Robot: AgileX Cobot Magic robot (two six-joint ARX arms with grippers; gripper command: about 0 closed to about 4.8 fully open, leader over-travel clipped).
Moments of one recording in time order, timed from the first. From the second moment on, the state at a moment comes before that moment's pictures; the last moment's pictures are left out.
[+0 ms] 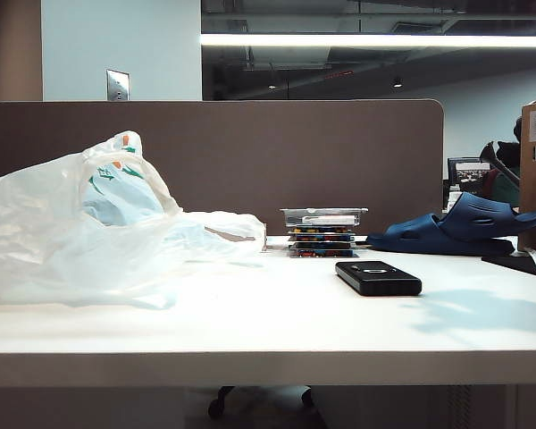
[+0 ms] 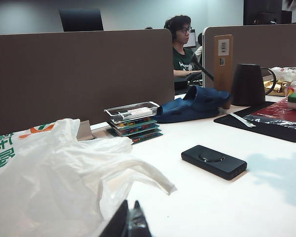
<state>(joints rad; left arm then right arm) 0.01 0.00 0.00 0.23 0.61 0.02 0.30 1.32 1.61 -0.96 -0.18 0.07</state>
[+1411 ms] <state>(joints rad) 0.01 0.00 0.00 0.18 0.61 0.00 0.41 2.08 1.70 -0.70 0.11 0.21</state>
